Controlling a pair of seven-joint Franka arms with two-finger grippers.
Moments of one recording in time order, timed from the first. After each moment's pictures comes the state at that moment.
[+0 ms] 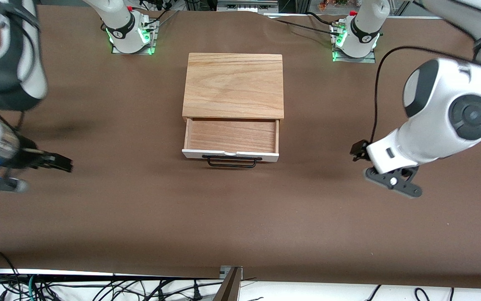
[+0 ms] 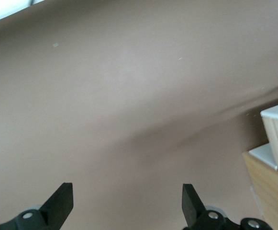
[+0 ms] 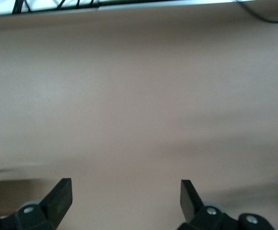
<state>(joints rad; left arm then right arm) -0.23 0.43 0.04 -1.26 -0.01 1.63 0.18 0.15 0.35 -0.19 -1.35 0.06 1.77 0.09</state>
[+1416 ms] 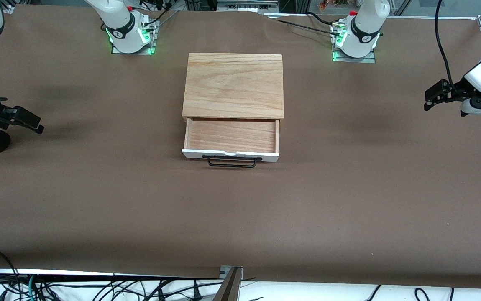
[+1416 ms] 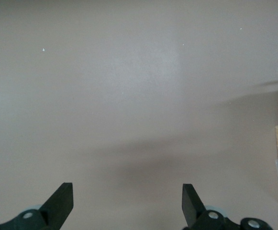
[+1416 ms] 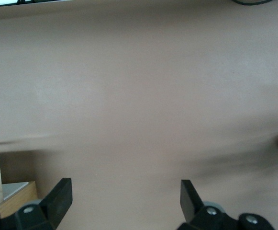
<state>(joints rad) -0.01 -0.07 0.03 -1.79 0.02 1.72 0.18 0.05 0.11 -0.09 -1.57 0.01 1.75 0.09</state>
